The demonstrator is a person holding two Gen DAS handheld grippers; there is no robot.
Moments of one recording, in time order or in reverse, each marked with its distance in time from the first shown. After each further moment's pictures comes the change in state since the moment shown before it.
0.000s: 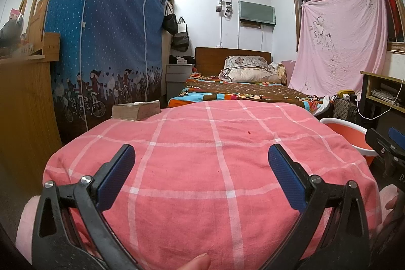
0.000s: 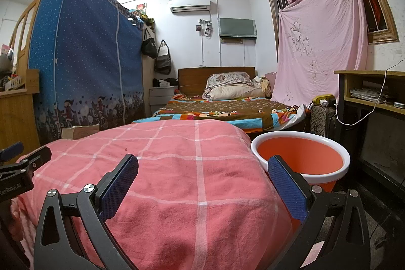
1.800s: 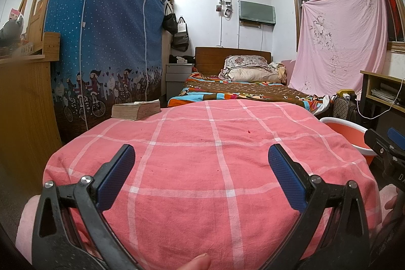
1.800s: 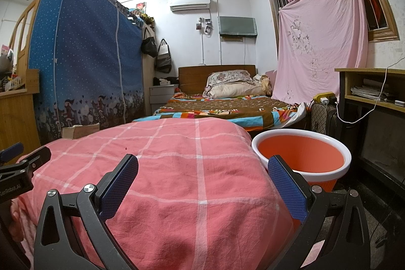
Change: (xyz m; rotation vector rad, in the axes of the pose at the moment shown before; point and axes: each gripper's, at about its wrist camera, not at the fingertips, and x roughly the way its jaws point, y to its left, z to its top) left arm 0.000 0.000 0.000 -0.001 0.001 0.000; right arm 0.000 0.001 0.001 0.001 0.001 0.000
